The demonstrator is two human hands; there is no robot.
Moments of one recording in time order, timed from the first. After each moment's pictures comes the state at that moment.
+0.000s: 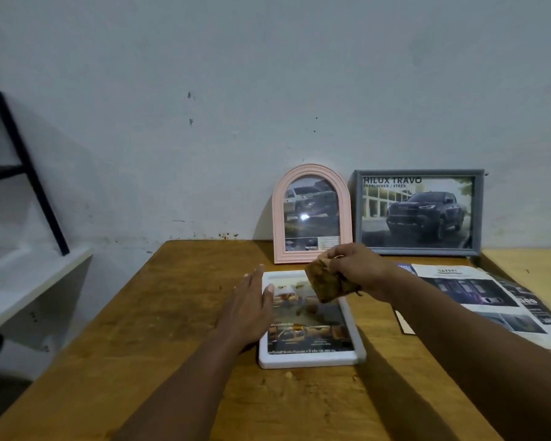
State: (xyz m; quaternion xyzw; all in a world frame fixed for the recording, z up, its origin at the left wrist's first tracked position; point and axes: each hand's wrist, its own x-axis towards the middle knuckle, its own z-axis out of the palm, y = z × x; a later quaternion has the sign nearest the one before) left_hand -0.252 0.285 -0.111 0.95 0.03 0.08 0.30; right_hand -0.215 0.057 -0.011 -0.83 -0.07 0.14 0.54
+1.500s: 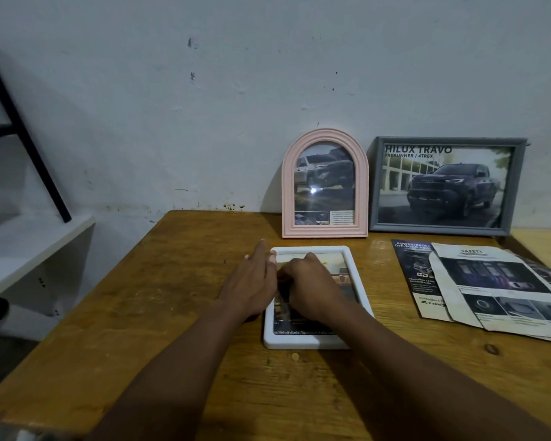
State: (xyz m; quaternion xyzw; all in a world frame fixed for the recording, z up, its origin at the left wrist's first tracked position) left_hand -0.248 0.281 -0.102 0.96 0.05 0.06 0.29; right_hand -0.223 0.142 -0.098 -0.94 -0.28 -0.03 0.21
